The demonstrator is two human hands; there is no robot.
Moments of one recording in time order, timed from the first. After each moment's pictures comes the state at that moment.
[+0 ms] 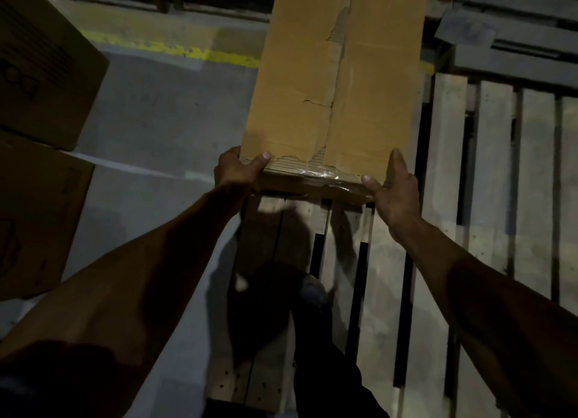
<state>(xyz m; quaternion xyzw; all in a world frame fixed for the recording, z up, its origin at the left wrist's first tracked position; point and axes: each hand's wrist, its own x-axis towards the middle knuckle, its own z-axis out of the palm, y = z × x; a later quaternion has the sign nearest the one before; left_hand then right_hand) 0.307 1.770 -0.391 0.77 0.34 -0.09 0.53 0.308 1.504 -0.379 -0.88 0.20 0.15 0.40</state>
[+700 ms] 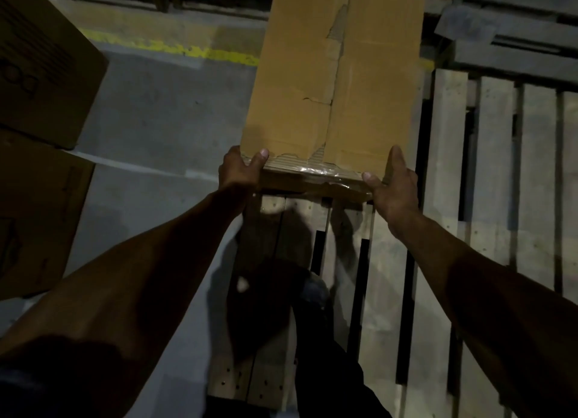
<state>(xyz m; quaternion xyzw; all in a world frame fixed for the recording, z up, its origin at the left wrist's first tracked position) 0.298 1.768 -0.397 0.80 0.32 -0.09 0.50 0.302 1.508 -0.377 -0.87 0.22 0.17 0.40</state>
